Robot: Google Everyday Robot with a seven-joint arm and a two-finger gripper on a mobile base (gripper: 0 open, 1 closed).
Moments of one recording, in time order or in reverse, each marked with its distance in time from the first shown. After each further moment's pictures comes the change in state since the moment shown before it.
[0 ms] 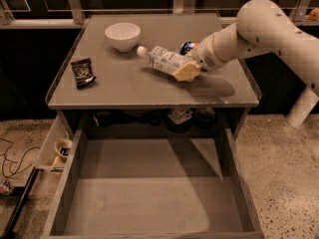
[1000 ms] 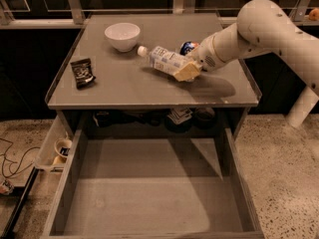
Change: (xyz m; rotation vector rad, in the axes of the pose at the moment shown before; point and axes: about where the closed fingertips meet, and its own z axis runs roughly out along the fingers) arm 0.000 0.000 0.001 -0.002 0.000 0.013
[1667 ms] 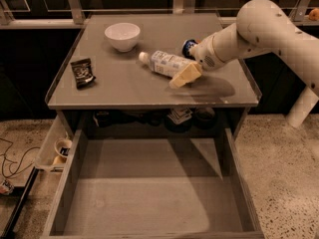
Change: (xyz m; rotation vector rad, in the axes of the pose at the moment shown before) arm 0.000 0.000 0.000 0.000 0.000 0.000
